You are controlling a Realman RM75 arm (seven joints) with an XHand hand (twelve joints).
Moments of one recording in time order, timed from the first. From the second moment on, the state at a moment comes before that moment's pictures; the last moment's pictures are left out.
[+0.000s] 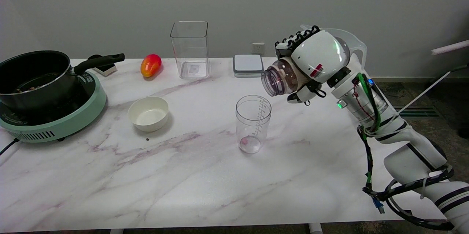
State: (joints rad) arm -0.11 -1.03 -1.41 1.58 -0.29 0.69 0.55
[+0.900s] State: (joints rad) arm -0.13 -1.04 -1.40 1.65 -0.39 0.66 0.52
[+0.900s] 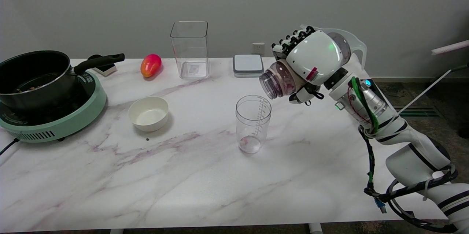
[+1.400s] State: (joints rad) arm -0.13 -1.04 -1.40 1.67 -0.43 0.67 0.50
